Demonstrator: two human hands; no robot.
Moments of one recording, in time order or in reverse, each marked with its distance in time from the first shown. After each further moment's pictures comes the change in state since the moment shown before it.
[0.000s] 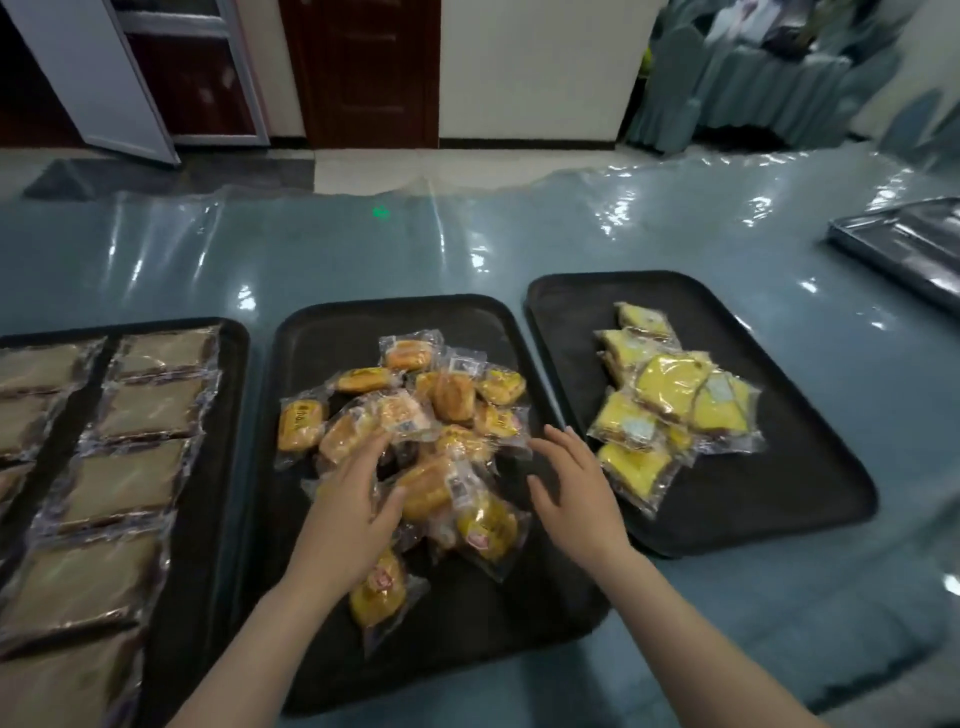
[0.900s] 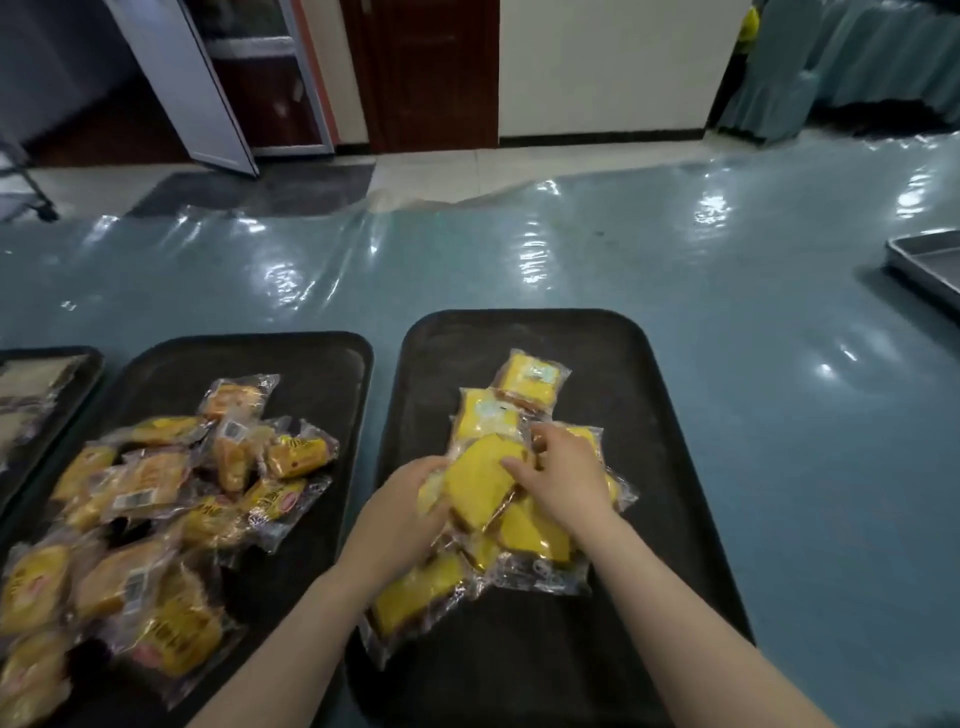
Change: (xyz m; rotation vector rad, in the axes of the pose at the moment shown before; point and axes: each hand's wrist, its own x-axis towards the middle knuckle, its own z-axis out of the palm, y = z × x) left_hand 0.165 0.219 0.269 0.077 -0.056 -0.222; right_hand 0.179 0.262 -0.156 0.072 -0.210 0.097
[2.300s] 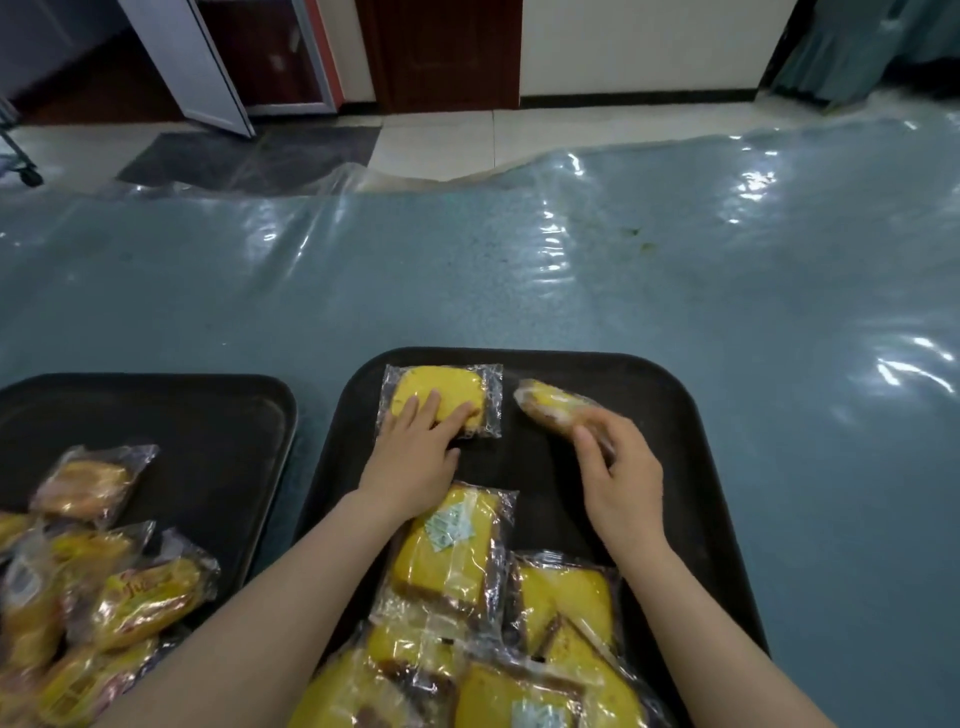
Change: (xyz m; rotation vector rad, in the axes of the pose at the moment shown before) left_hand 0.256 -0.016 0.053 0.558 -0.120 0.024; right_hand 0.180 0.074 -0.002 0.426 0.330 -0.177
